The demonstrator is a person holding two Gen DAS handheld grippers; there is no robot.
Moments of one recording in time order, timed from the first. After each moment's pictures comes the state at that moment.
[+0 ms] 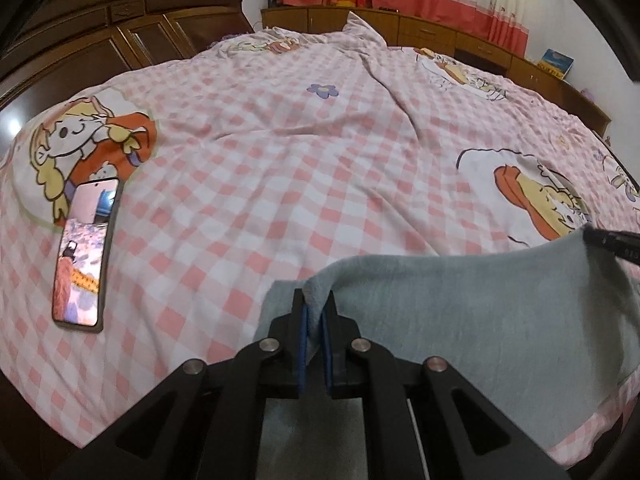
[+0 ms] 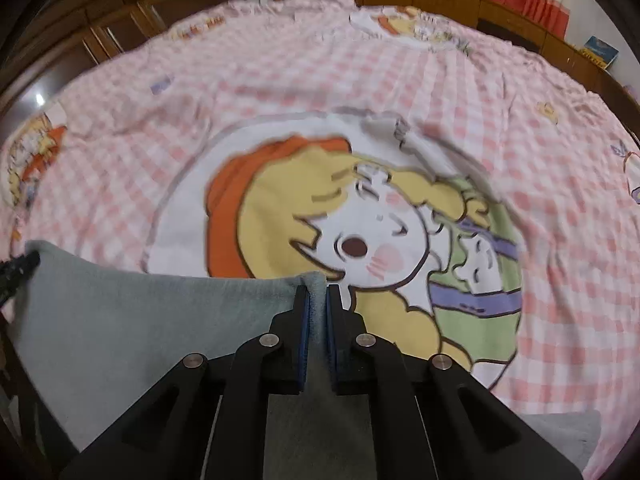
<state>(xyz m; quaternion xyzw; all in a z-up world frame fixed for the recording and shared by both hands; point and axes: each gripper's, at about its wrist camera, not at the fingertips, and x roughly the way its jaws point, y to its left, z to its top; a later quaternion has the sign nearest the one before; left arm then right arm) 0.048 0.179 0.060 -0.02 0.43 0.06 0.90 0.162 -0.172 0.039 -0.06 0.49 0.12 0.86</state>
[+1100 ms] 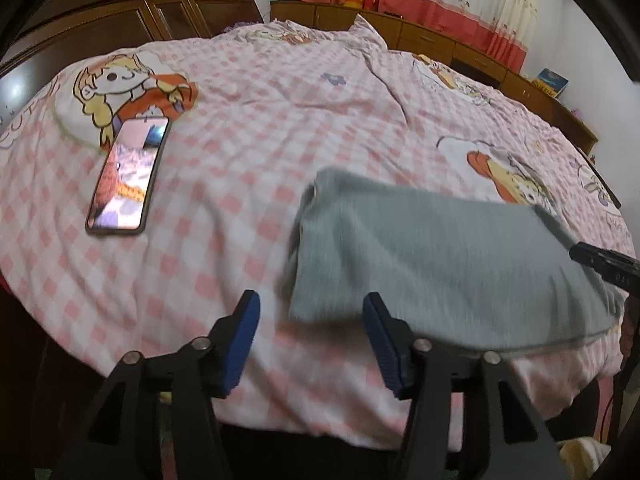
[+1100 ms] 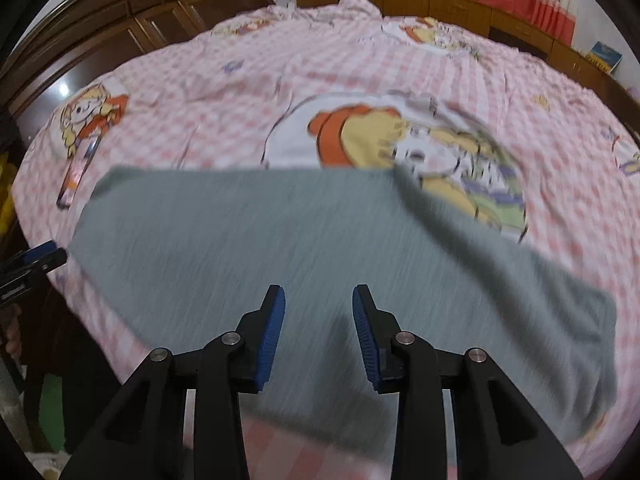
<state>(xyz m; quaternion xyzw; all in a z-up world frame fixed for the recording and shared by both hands) -0.064 0.201 0.069 -0.07 0.43 0.04 0.90 0.019 -0.145 0.067 -0.04 0.48 0.16 0.86</state>
